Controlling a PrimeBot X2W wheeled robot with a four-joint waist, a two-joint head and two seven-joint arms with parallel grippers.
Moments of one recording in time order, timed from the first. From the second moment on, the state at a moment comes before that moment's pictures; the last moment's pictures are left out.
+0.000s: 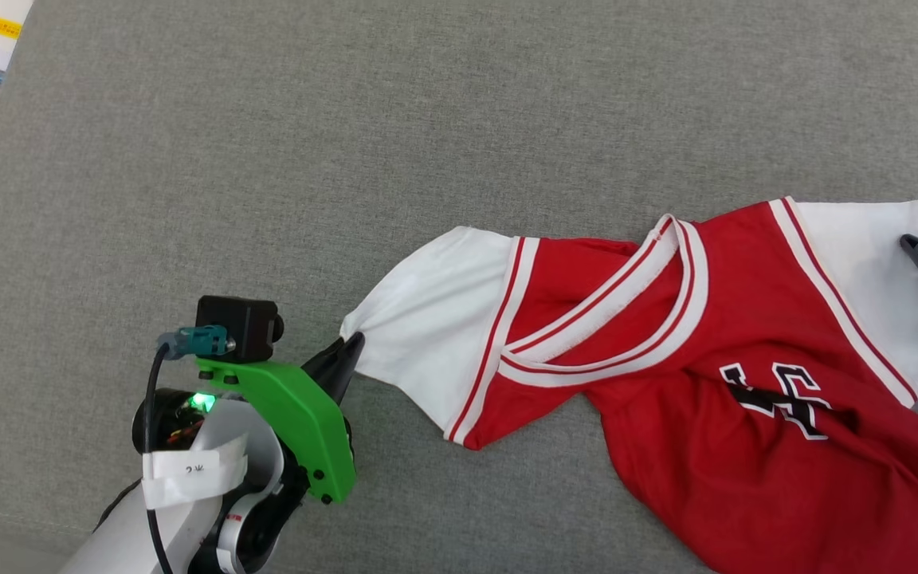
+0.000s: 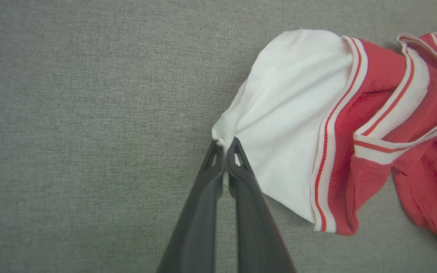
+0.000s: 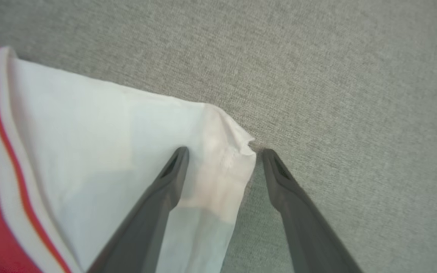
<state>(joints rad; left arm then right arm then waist) -0.27 0.51 -0.53 -0.20 -0.79 0.26 0.37 -0.57 -0.63 0.22 0.25 0.45 0.13 0.76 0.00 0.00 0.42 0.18</state>
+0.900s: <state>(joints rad) -0.28 0.53 -0.46 -0.15 -0.83 0.25 0.33 -0.57 -0.70 0.32 0.32 0.63 0.13 0.48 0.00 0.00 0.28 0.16</state>
